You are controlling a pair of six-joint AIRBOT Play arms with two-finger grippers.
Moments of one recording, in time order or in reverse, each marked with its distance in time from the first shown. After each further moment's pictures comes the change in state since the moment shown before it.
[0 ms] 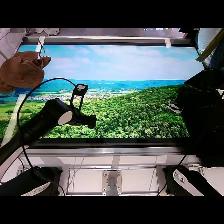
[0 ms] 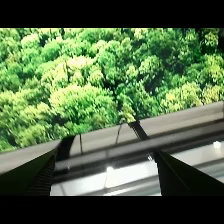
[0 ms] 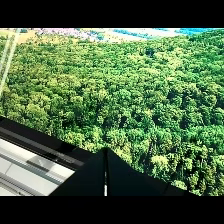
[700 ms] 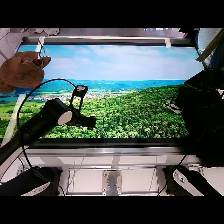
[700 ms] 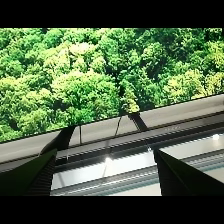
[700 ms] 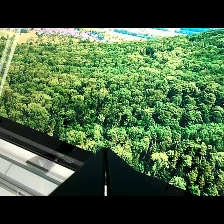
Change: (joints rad) left arm 0.000 0.002 0.000 -0.028 -0.040 -0.005; right arm 0.000 0.000 0.000 0.000 0.000 0.001
